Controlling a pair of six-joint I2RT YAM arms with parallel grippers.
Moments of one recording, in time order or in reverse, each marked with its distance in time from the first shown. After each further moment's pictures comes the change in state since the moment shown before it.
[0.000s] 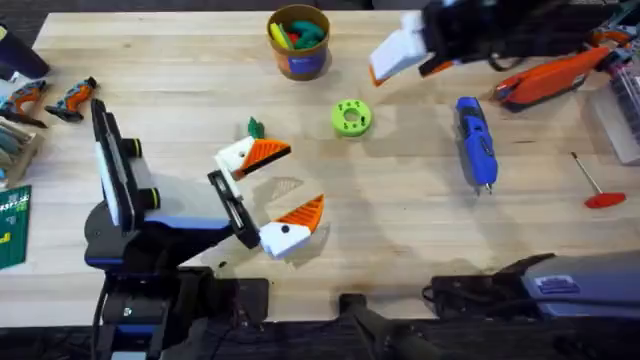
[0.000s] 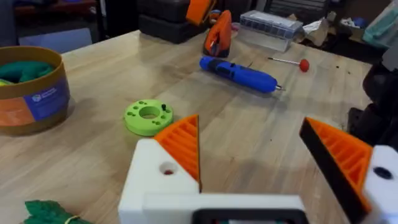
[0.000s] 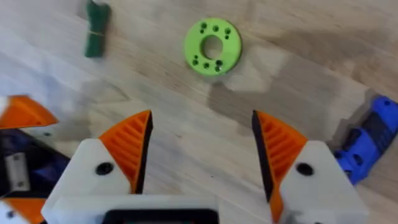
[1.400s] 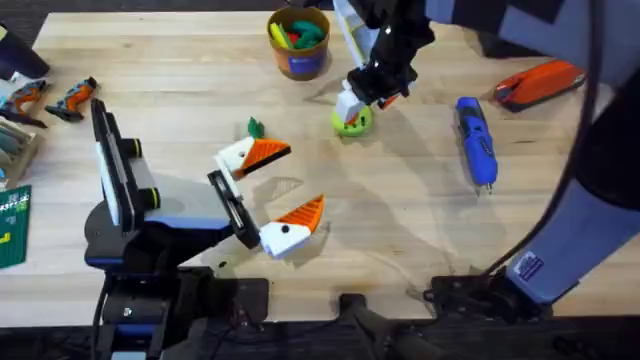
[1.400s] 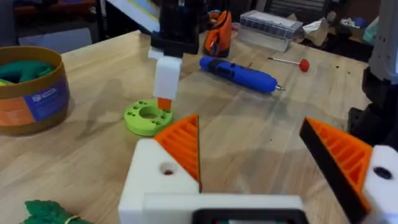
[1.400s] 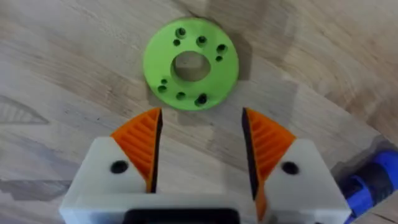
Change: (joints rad) left arm 0.000 0.000 0.000 0.000 0.000 0.000; right arm 0.147 0.420 0.070 0.070 0.224 -0.037
